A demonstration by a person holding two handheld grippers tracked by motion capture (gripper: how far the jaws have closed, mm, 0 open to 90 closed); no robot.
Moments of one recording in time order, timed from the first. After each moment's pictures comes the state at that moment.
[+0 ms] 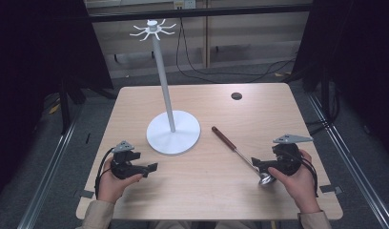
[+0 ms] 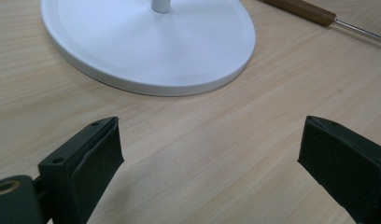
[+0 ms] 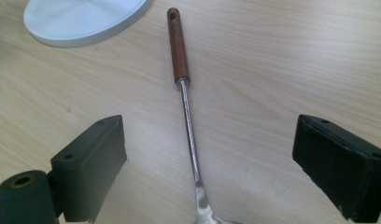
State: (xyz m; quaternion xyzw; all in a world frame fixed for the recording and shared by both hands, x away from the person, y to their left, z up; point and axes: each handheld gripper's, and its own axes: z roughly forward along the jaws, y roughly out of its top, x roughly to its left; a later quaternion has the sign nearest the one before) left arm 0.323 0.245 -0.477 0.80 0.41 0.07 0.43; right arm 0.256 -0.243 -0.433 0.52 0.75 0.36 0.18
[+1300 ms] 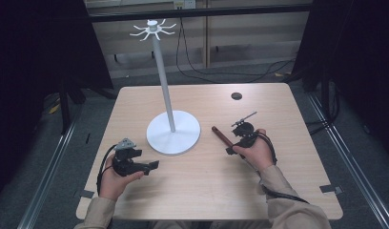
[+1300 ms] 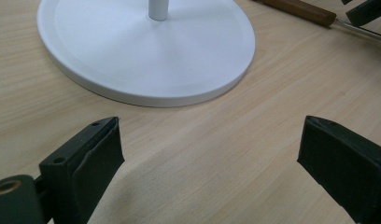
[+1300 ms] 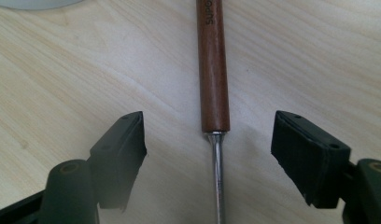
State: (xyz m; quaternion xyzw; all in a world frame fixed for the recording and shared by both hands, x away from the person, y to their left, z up) left arm 0.330 0.239 -0.475 0.81 0.40 0.08 0.42; right arm 0.363 -0.172 -0.462 0.50 0.83 0.22 0.09
